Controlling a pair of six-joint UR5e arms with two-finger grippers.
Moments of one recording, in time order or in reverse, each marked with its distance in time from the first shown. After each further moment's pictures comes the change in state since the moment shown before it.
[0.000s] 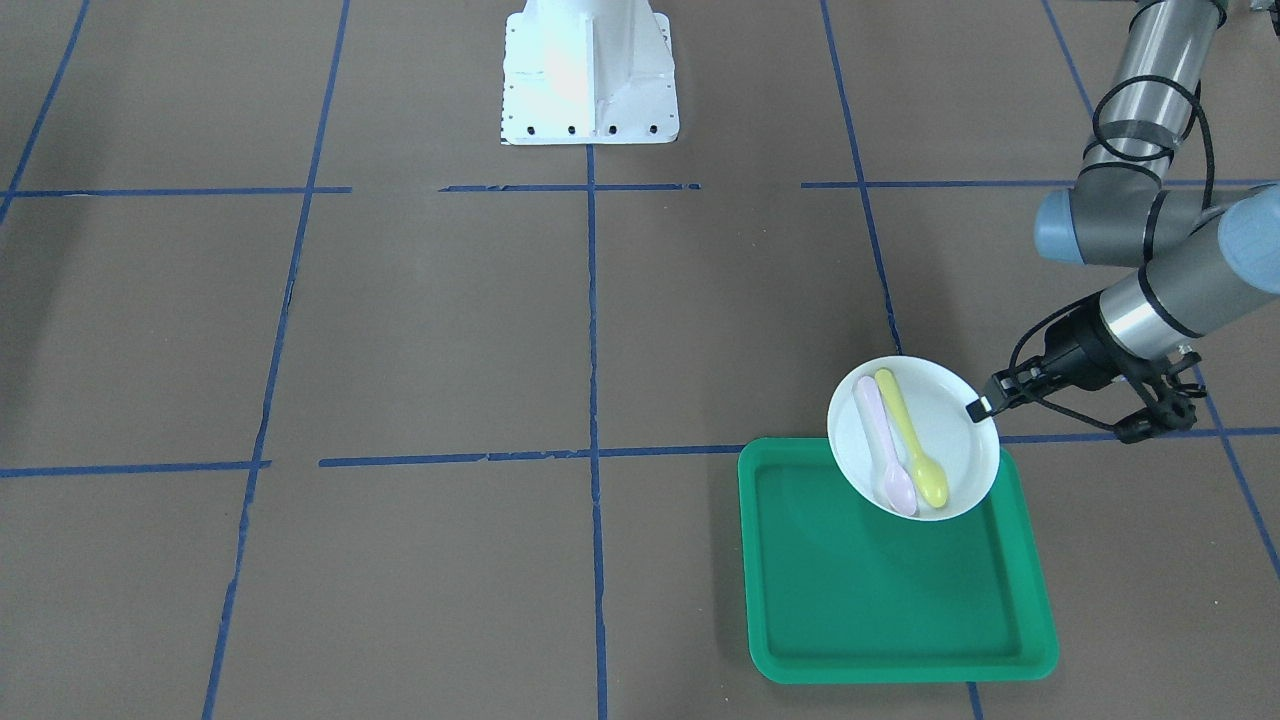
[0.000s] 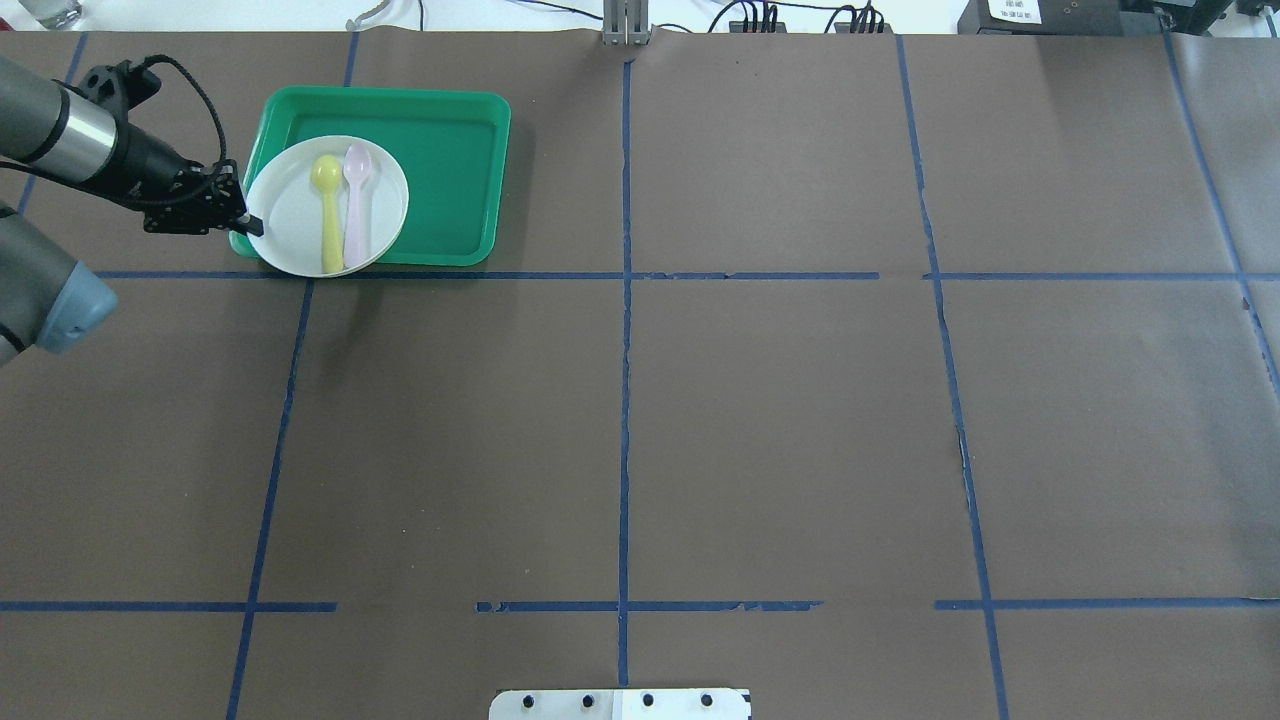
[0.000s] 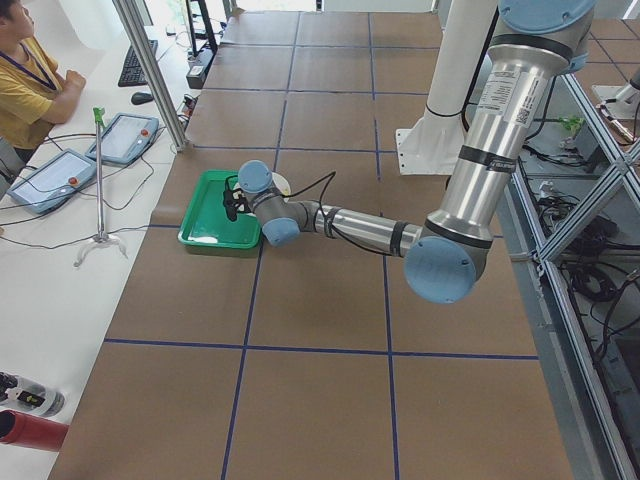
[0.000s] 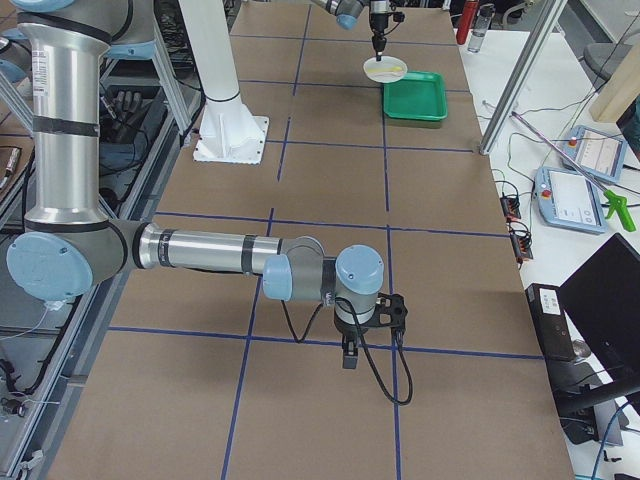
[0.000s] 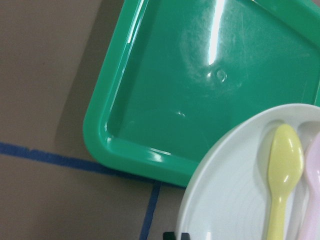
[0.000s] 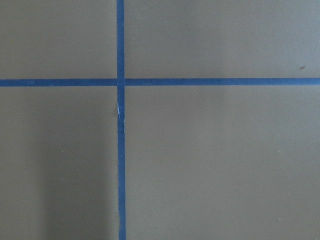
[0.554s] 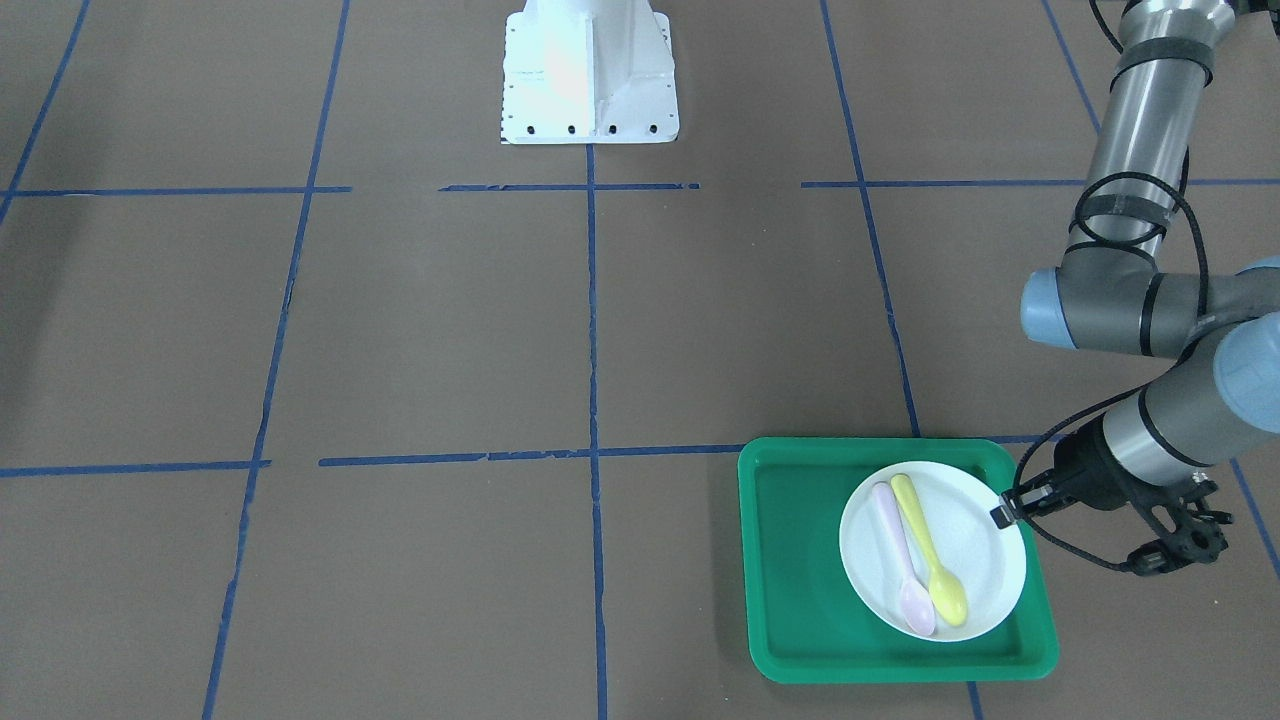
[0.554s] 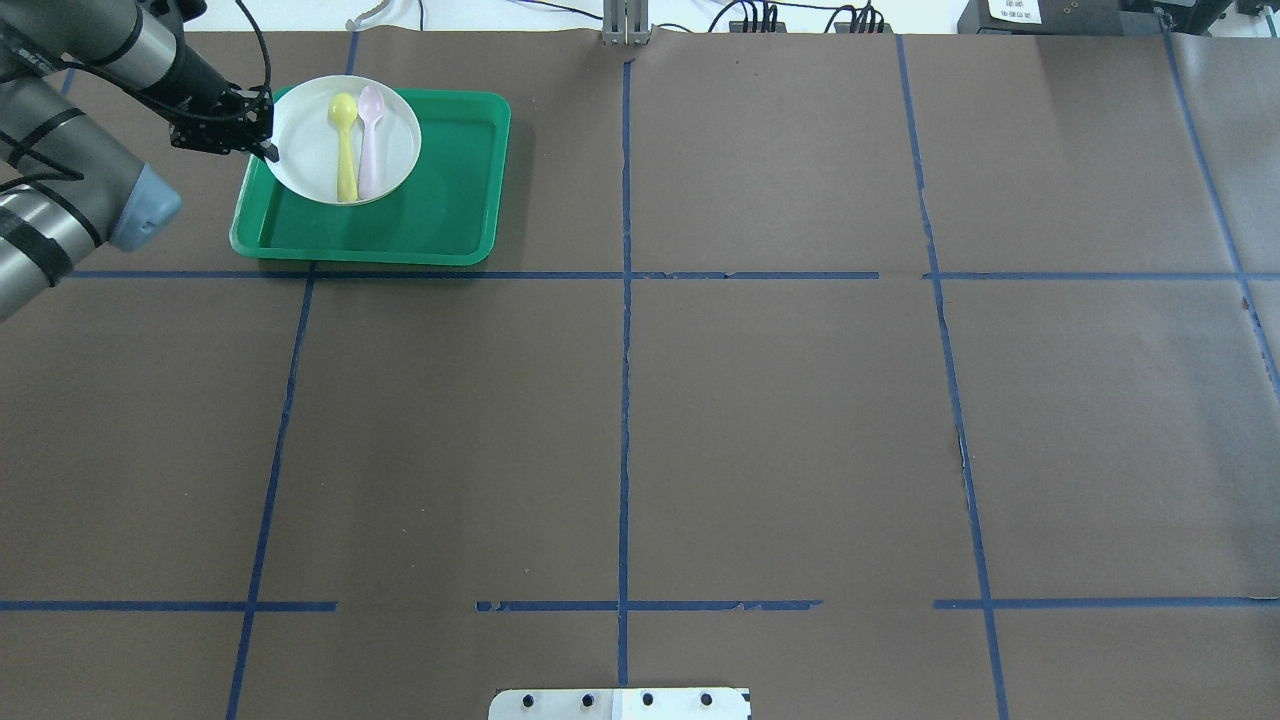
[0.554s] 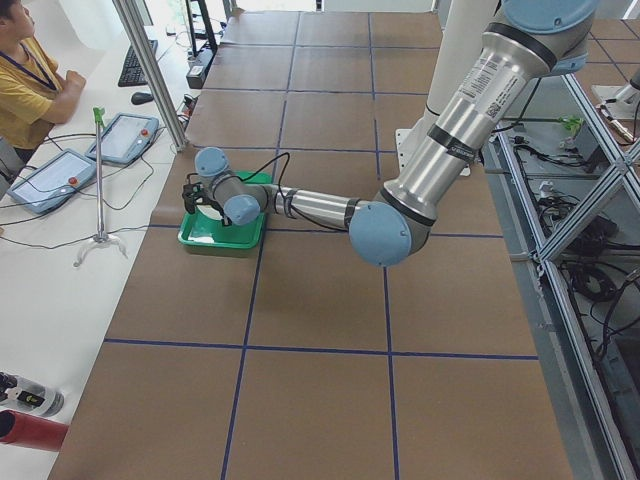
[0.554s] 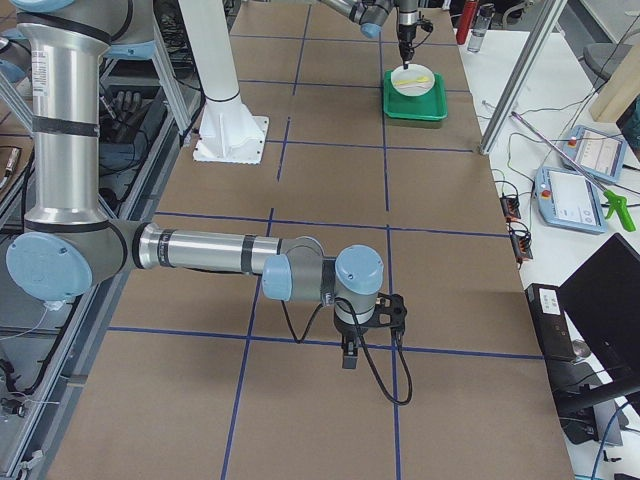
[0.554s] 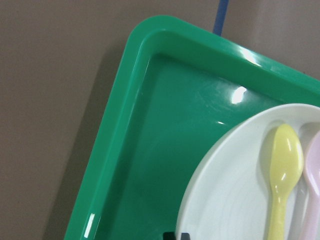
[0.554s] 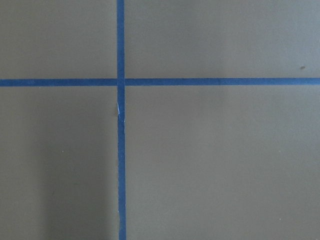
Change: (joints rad) left arm -0.050 -0.233 0.268 0.158 0.053 0.167; right arm 0.000 0.000 0.000 0.000 0.001 0.000
